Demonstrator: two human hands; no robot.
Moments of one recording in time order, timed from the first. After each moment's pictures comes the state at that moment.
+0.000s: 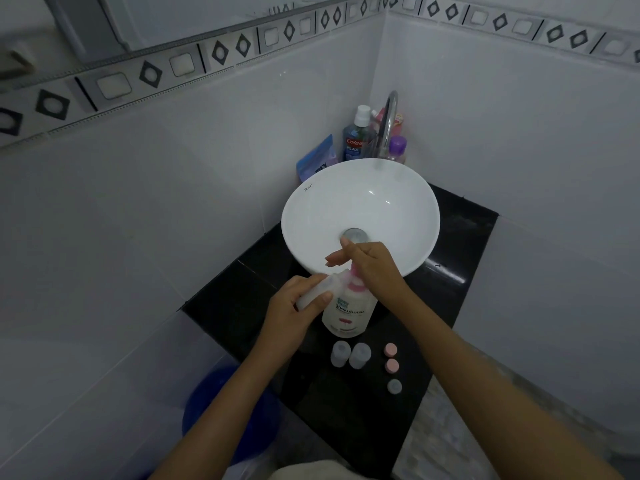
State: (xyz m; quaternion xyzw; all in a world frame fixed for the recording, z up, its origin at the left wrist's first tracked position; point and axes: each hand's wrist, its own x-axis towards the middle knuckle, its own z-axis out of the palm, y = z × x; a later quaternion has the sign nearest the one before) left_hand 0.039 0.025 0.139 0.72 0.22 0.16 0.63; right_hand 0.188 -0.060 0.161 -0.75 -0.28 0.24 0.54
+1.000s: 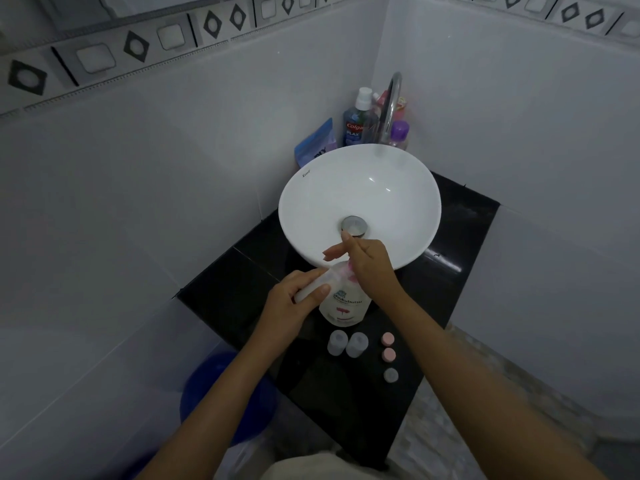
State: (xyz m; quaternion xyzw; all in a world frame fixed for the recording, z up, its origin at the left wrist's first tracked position) left_hand 0.038 0.026 0.136 0.71 0.20 0.14 0.66; right_hand 0.182 -0.059 0.143 -0.76 -0.26 0.22 0.55
